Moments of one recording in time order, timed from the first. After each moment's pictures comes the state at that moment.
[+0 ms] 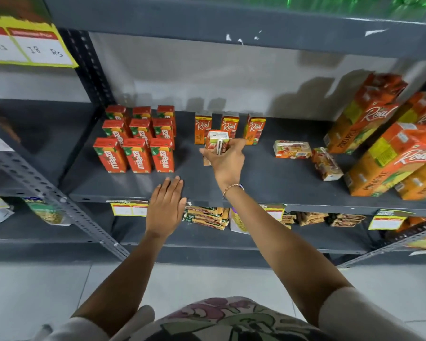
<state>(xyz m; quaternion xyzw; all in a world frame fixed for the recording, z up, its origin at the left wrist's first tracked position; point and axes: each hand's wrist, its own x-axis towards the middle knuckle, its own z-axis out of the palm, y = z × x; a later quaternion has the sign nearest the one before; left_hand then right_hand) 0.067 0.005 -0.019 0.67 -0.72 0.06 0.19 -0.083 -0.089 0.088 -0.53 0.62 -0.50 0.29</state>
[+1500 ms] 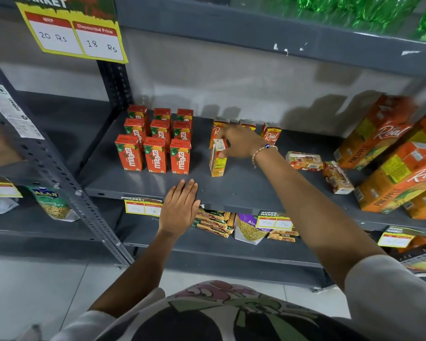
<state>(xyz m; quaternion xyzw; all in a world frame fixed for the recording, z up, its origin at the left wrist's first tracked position) 0.070 0.003 -0.027 0.65 -0.72 0.08 0.23 -0.084 -0.143 0.161 -0.90 0.43 0.00 0.04</state>
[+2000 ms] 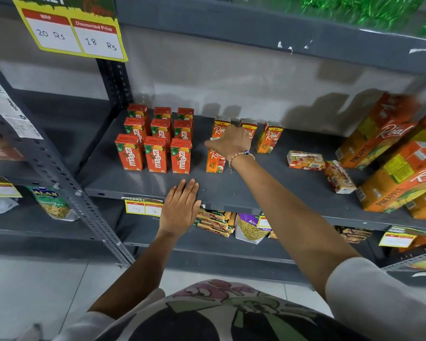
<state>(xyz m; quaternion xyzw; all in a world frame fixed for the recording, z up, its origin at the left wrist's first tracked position) 0.071 0.001 -0.030 0.65 -0.72 0.10 0.23 -0.041 -0.129 0.141 -0.72 0.67 -0.16 0.10</state>
